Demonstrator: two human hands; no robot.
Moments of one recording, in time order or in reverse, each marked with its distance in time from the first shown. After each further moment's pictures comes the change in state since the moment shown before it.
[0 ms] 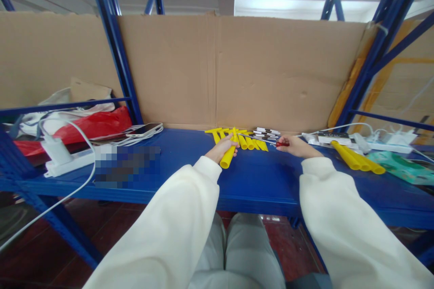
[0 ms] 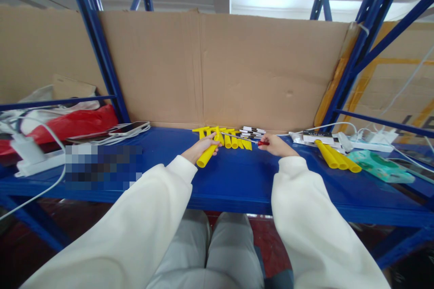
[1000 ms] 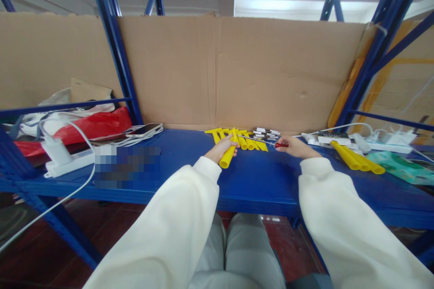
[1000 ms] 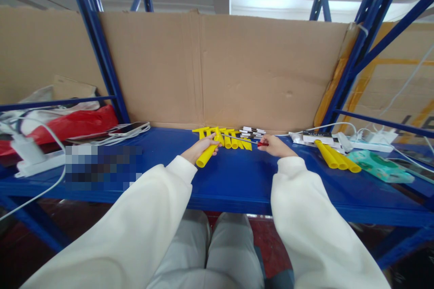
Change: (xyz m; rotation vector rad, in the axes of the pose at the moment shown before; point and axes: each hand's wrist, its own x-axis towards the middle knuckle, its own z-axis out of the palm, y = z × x) left_hand -0.006 0.004 0.001 -0.042 -0.023 -0.032; right_hand 0.000 0.001 0.000 -0.097 -0.014 -0.033
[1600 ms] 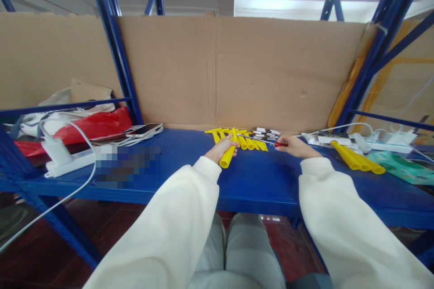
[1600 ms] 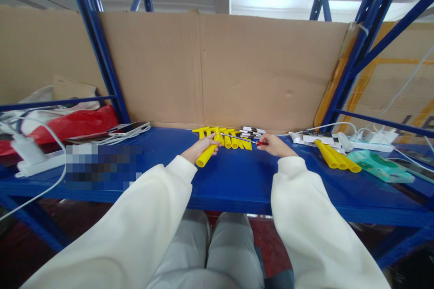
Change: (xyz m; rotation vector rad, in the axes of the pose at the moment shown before) left_hand 0.004 0.000 -0.003 0.002 -0.015 -0.007; right_hand -0.004 -0.014 -0.002 0.036 -0.007 0.008
